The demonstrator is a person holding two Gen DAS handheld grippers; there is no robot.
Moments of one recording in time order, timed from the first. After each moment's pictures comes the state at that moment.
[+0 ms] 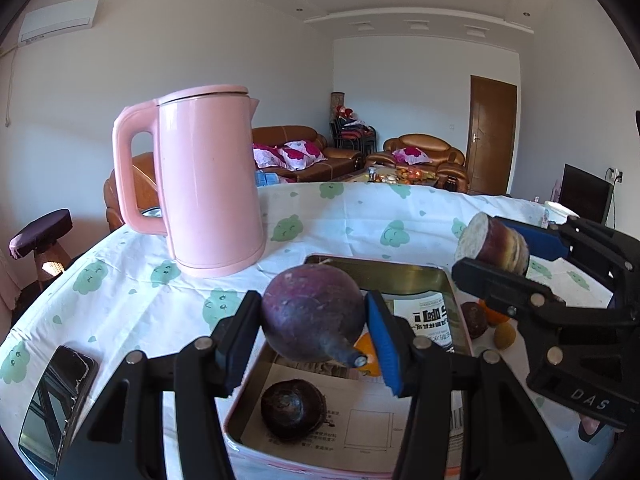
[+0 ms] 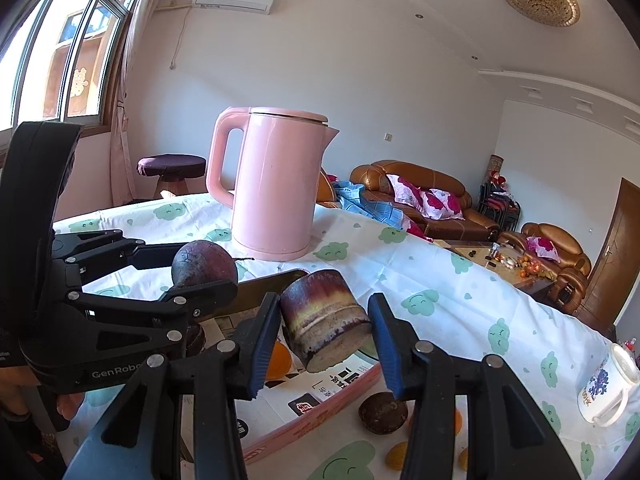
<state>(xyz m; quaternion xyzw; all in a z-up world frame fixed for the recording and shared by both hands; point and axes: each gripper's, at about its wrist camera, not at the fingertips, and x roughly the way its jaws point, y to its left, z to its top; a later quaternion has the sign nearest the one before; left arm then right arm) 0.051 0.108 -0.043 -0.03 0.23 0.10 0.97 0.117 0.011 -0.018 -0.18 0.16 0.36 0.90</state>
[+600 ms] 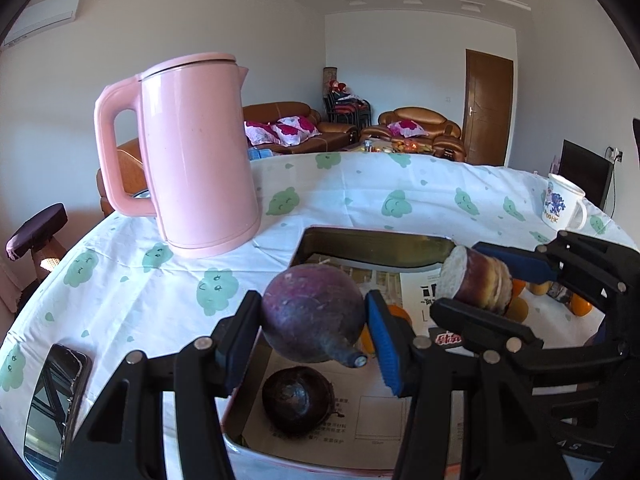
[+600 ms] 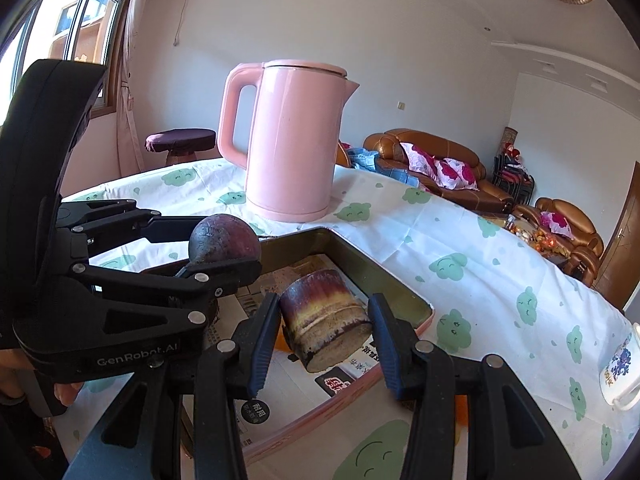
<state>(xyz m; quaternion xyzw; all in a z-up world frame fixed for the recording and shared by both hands) 0.067 0.113 -0.057 -0.02 0.28 0.08 0.96 0.125 0.029 -0.048 -0.19 0.22 0.37 0.88</state>
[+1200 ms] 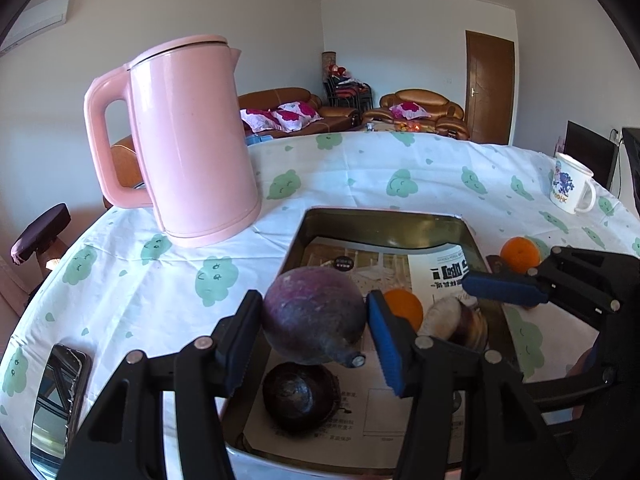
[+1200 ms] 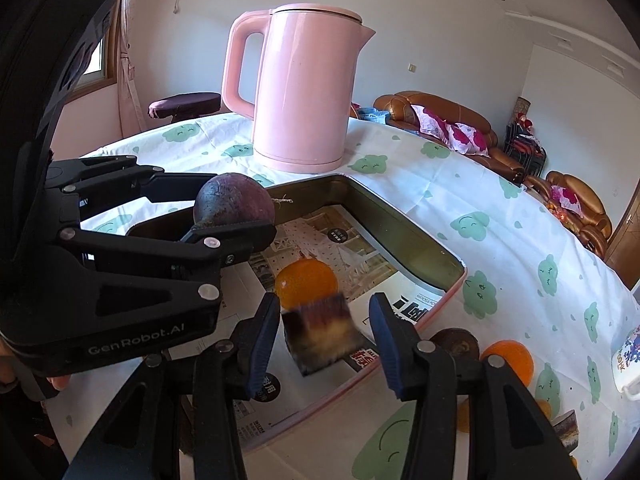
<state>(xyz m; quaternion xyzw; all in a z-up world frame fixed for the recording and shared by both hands) 0.073 0.110 -0.063 0.00 0.30 0.09 0.95 0.130 0.042 -0.073 -0.22 0.28 0.37 0.86</state>
